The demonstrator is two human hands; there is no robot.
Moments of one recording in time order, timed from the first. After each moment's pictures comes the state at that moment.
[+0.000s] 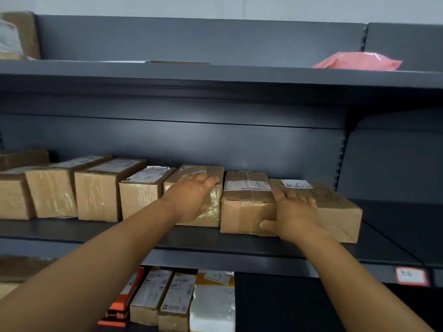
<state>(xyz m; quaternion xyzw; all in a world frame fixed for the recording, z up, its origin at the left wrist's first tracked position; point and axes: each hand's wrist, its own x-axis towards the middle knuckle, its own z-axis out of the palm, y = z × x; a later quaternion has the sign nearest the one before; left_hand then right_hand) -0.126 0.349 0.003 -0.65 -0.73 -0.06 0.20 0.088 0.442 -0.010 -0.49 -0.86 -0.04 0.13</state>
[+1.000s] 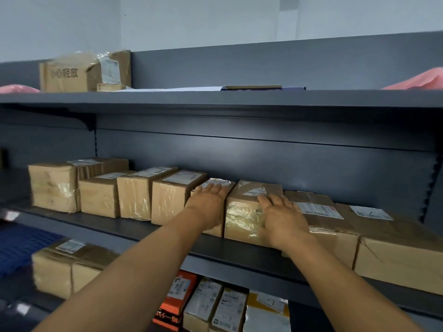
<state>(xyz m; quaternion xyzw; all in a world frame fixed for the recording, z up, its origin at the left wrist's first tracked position) -0.201 0.311 0.005 -0.52 -0.83 -0.01 0.19 -0.045 0.412 -0.008 -0.33 -0.93 -0.07 0.17</state>
